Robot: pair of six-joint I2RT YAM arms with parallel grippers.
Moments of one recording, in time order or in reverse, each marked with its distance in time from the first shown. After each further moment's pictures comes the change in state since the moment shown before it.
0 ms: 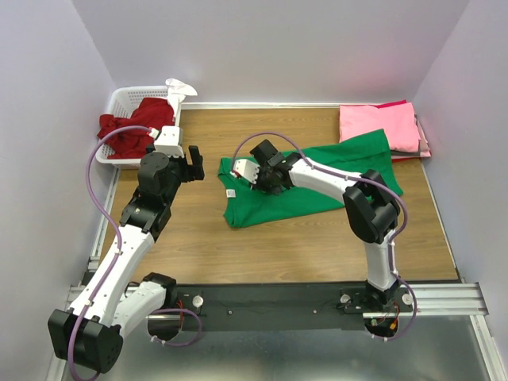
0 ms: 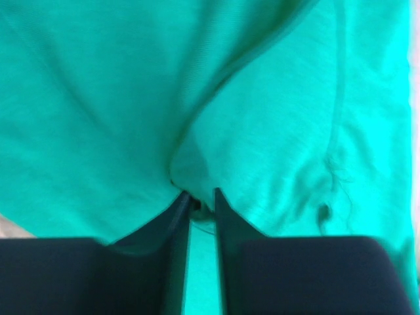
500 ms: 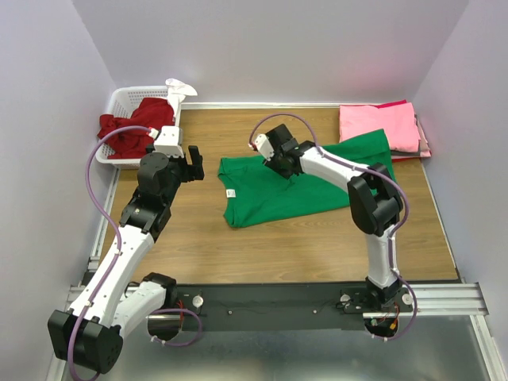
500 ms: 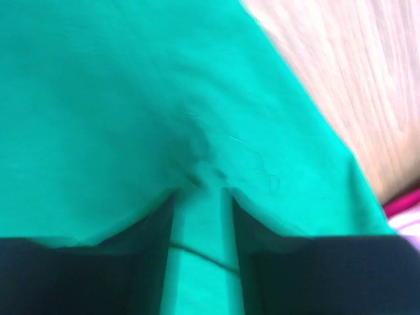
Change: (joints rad) left arm 0.000 -0.004 0.000 0.002 0.000 0.000; right arm -0.124 0.038 0.061 0.070 0.190 0.135
